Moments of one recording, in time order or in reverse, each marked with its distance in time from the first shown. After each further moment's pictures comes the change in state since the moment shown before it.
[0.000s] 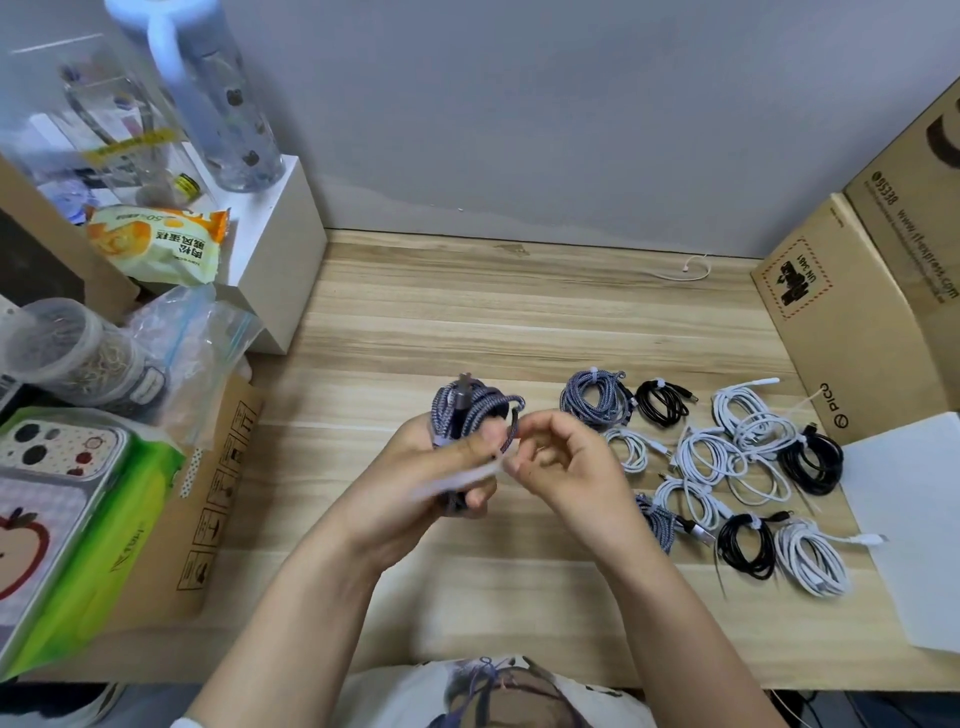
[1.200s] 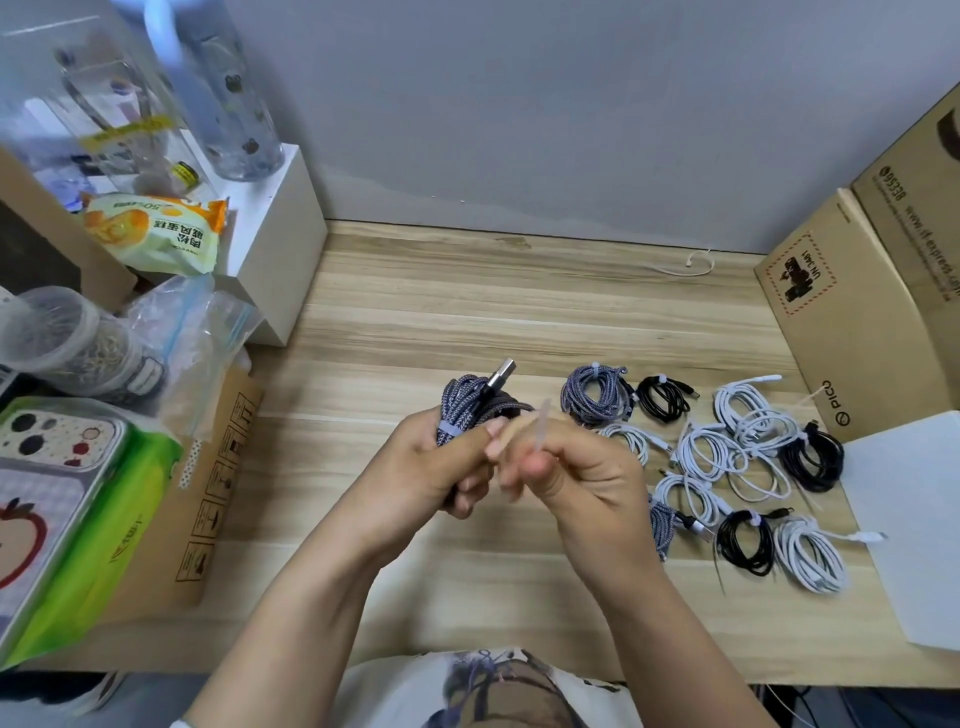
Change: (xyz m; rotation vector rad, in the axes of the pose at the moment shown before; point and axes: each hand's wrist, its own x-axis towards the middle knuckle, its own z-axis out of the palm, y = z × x) left_hand -0.004 0.007 0.011 0.304 0.123 0.033; right_hand -0.023 -0.027 0.015 0.153 -0.112 -0.528
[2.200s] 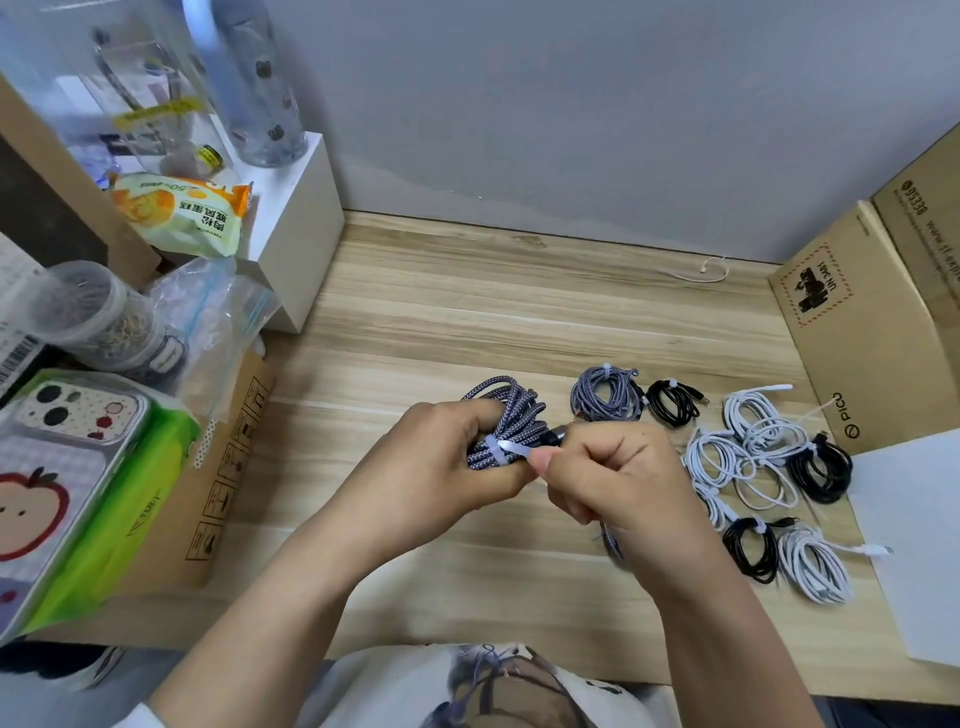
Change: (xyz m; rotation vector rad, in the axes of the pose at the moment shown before) left_hand -0.013 0.014 -0.010 0.605 -0.018 0.181; right_hand 0.006 -0.030 -0.011 -0.090 -0.016 0.473
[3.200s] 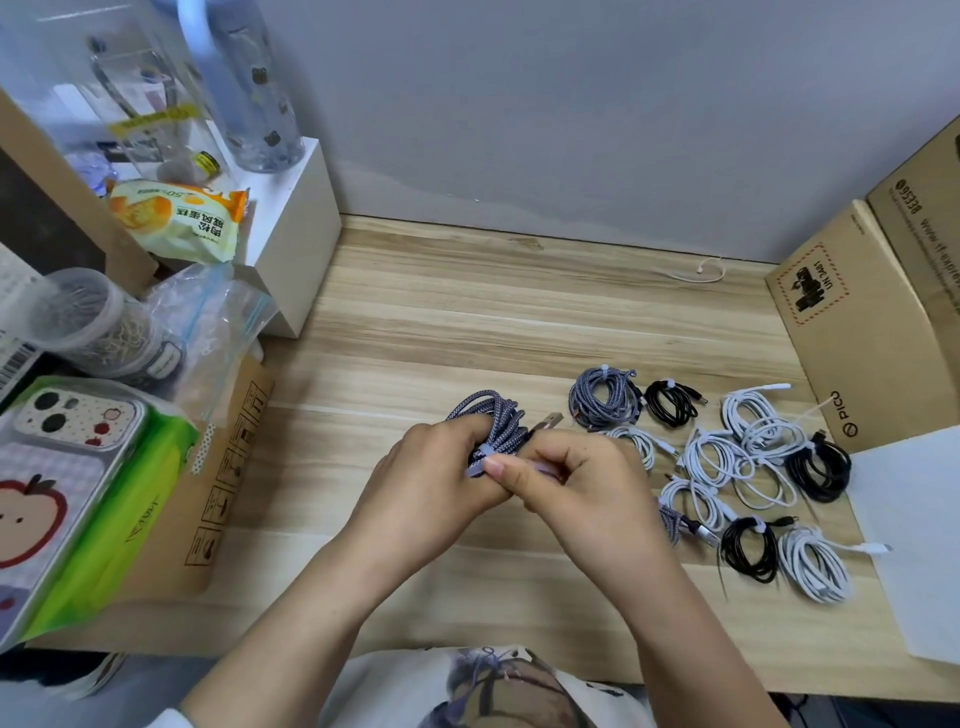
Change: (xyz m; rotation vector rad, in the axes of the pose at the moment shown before) left_hand 0.005 -0.025 0.020 0.221 0.143 -0.096; right_hand 0.007 0.024 0.011 -0.500 0.146 -0.079
